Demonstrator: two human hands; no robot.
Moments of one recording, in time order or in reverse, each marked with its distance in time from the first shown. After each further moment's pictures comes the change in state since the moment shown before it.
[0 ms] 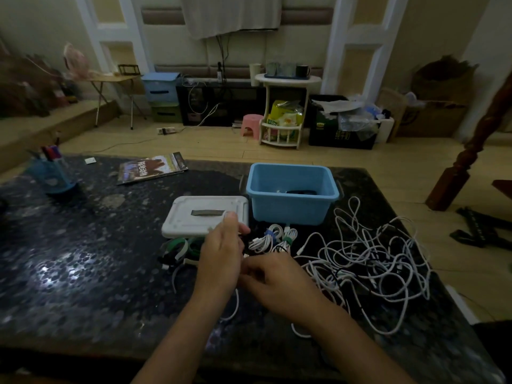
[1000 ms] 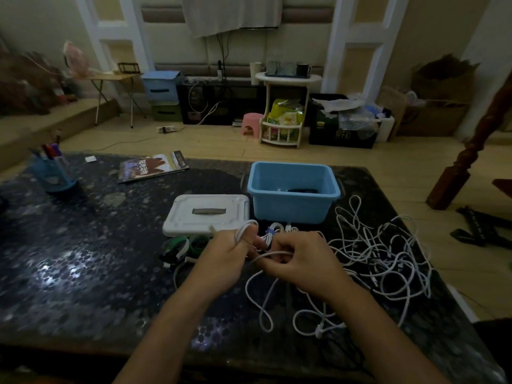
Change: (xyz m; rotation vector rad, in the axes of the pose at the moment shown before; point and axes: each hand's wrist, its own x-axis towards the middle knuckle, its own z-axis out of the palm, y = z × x) left_hand 0.001 0.009 -0.017 0.307 -0.308 0.025; right_hand 0.002 0.025 -0.032 -0.062 0.184 0.045
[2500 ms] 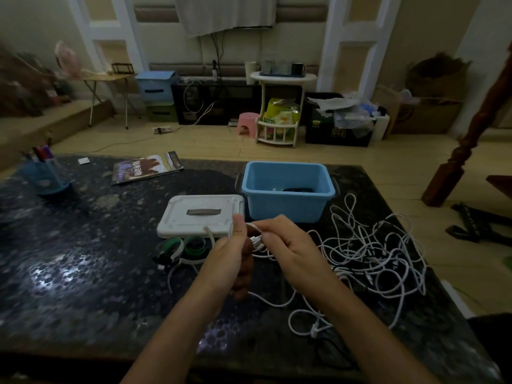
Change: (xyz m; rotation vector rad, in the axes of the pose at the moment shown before) left_hand -0.010 0.006 0.016 -0.512 -0.144 -0.265; right_hand 0.000 -0.022 0.002 0.391 0.058 0.051
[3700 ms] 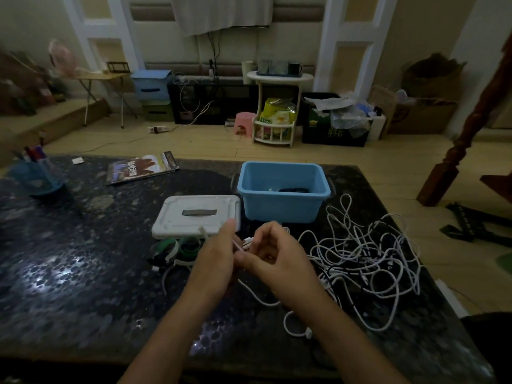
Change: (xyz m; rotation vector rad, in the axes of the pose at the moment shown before) left_hand 0.004 0.003 0.004 0.143 0.252 0.119; right_hand -0.013 -0.003 0.014 0.215 0.054 0.173
